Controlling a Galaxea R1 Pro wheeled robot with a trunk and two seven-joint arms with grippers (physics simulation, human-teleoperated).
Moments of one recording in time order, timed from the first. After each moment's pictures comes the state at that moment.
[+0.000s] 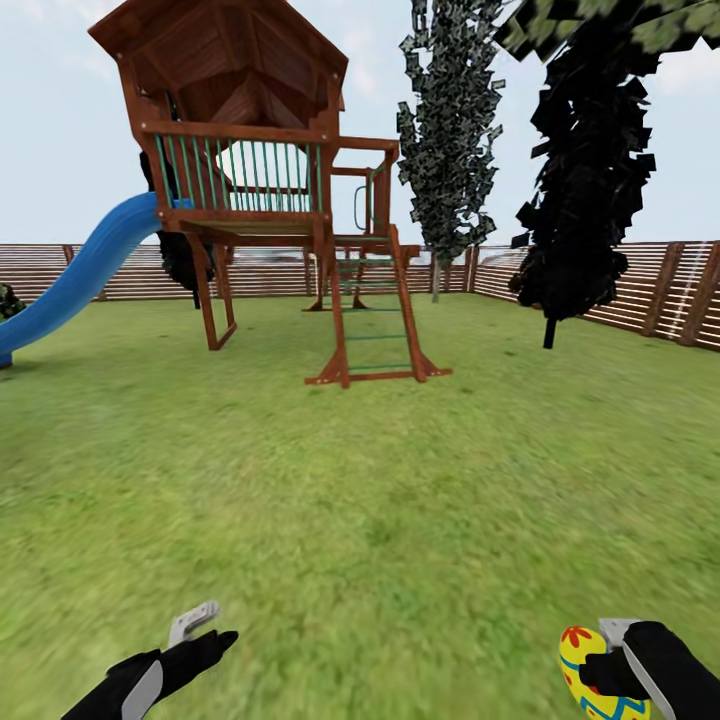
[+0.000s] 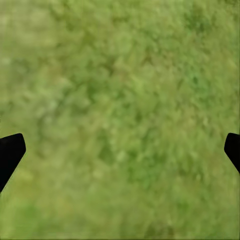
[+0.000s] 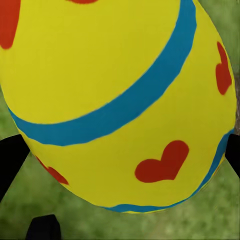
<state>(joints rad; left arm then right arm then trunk) -0.50 0.14 0.15 -0.31 0.30 0.24 -0.24 -0.44 -0.36 0.01 -0.58 -0.03 0.70 0.16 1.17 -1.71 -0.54</state>
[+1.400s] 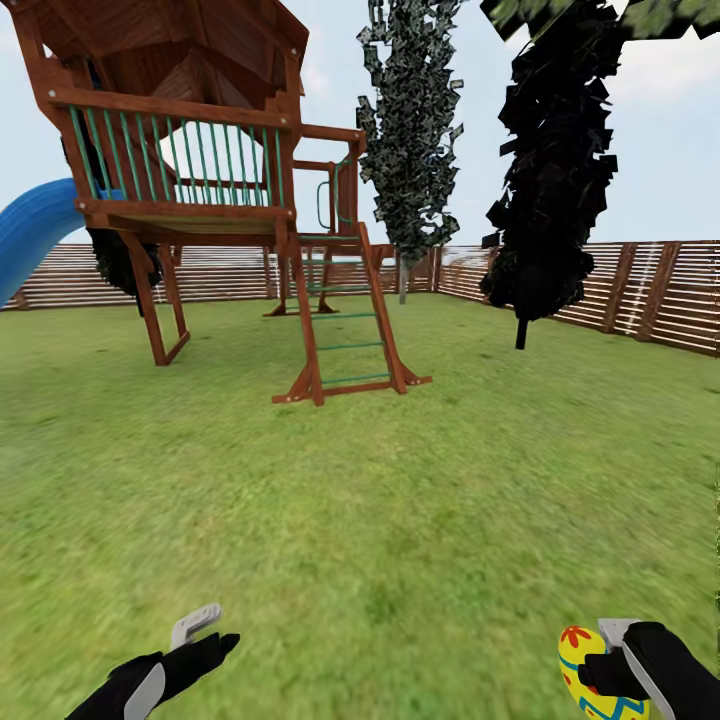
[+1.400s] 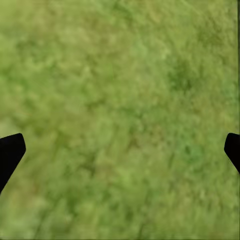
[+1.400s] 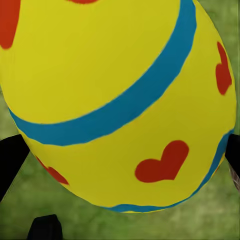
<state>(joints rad) -0.50 0.14 0.15 -0.30 0.30 0.24 -0.24 -0.44 -0.36 0.01 -0.58 -0.03 0.70 0.16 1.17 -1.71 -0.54</state>
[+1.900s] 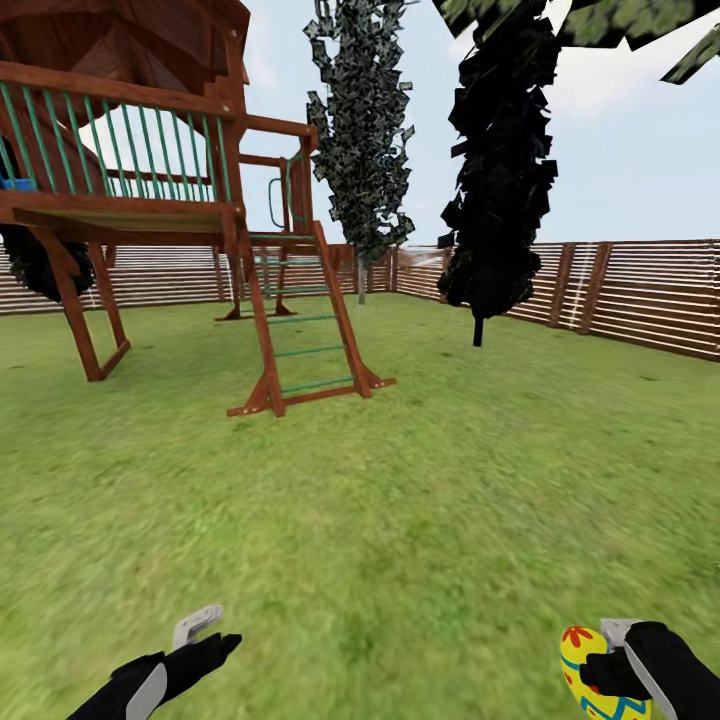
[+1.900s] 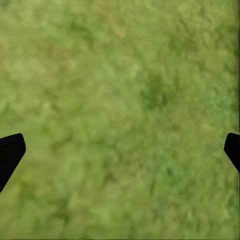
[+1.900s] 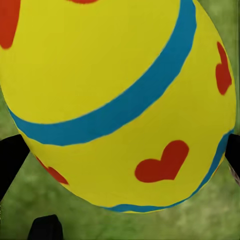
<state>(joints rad) -0.50 0.13 0.15 -0.30 0.30 0.24 -0.24 -0.44 -0.36 0.01 -0.58 -0.03 0.70 0.16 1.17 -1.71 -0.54</state>
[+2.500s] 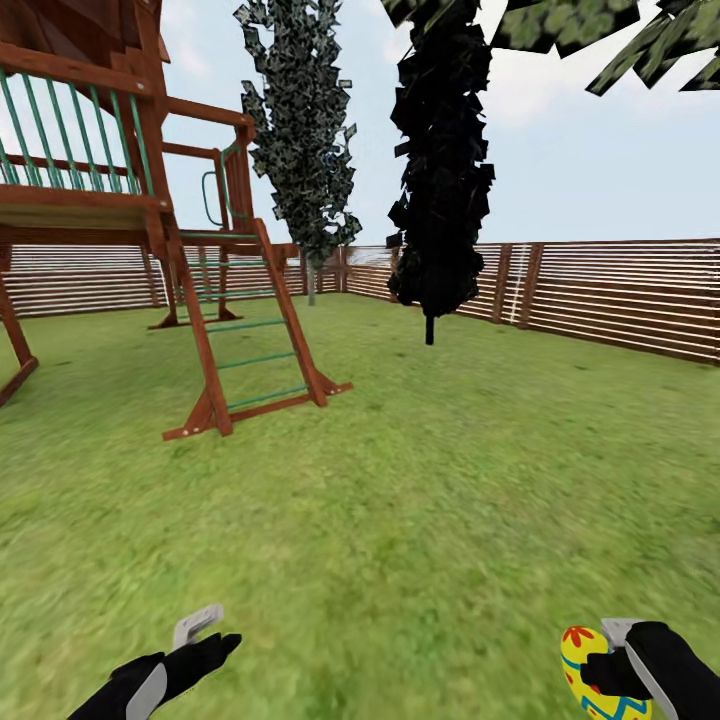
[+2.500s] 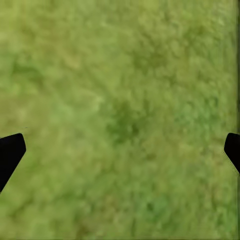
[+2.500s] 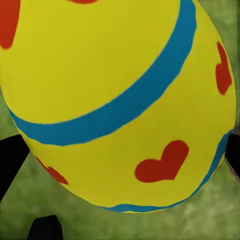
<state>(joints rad) -0.50 0.13 0.15 -0.30 0.30 0.24 -0.24 -0.44 -0.36 0.01 -0.58 -0.03 0.70 0.16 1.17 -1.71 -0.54</state>
